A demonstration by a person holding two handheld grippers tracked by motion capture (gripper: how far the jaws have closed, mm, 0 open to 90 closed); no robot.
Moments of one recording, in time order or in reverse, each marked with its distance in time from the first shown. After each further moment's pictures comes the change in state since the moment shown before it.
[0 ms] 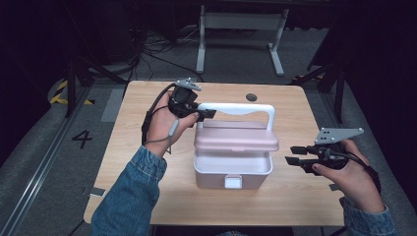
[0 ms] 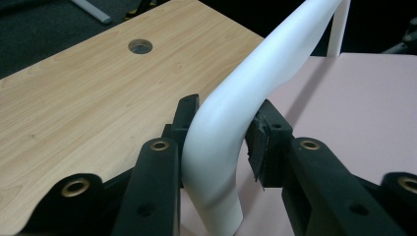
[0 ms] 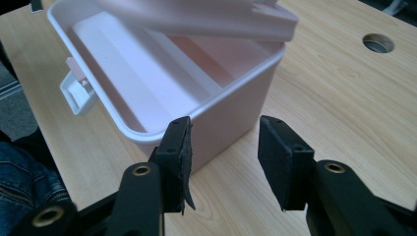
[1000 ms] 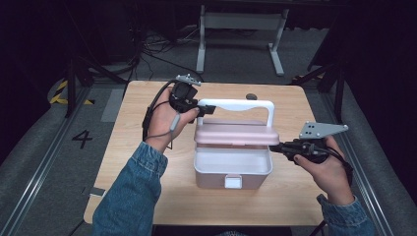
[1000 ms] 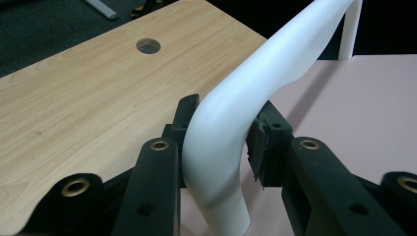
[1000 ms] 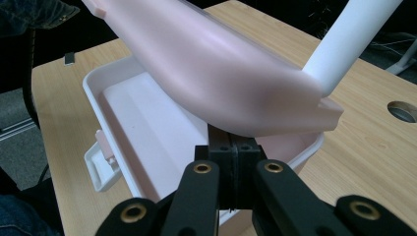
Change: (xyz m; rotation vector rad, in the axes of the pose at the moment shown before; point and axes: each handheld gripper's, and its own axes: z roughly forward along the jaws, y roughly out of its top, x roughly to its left) left arm 0.007 0.005 0.002 -0.001 0.009 -0.028; right arm 0.017 0.028 0.026 -0.175 0.039 -0.036
